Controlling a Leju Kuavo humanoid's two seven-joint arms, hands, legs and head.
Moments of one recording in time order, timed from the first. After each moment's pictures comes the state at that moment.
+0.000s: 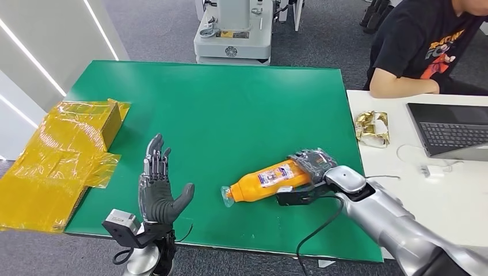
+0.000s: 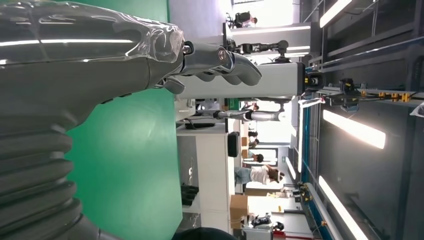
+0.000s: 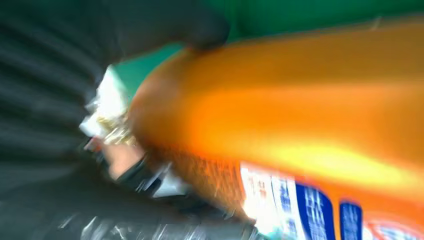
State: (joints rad) left arm 0.03 -0.17 -0.32 -1.58 0.02 0.16 -0.69; right arm -0.85 -0.24 1.07 -0.58 0.74 -0.10 -0.12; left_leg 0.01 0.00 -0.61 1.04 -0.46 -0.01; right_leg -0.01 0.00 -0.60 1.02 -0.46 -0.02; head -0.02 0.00
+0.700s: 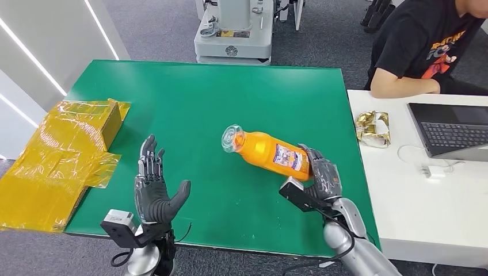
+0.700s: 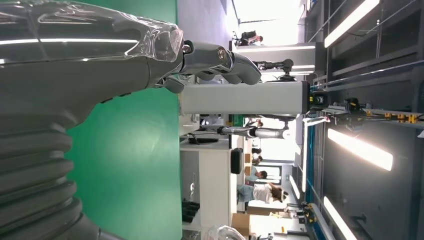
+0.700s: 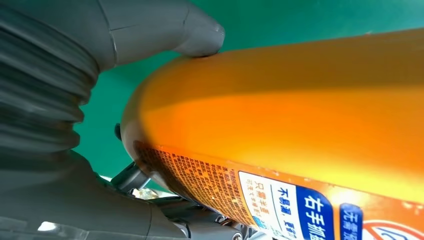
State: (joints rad) left arm 0.04 -0.18 -0.32 -1.58 0.03 0.23 -0.69; right arm -0.47 -0.16 0.56 -0.81 0.51 -0.51 -0.26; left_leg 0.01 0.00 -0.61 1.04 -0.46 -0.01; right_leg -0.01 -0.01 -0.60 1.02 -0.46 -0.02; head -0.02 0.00
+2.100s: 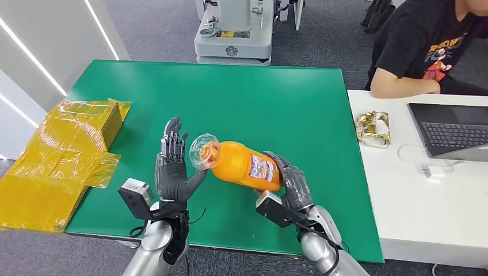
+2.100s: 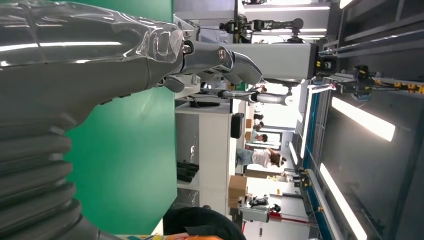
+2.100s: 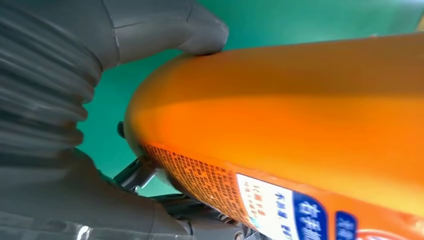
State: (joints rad) left arm -0.13 -0.17 -0.41 -1.45 0.13 0.19 -0.63; right arm -0.39 -0.06 0.58 -0.96 0.47 -0.34 -0.34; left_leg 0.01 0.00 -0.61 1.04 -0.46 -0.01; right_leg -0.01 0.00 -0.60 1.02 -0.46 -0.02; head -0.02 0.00
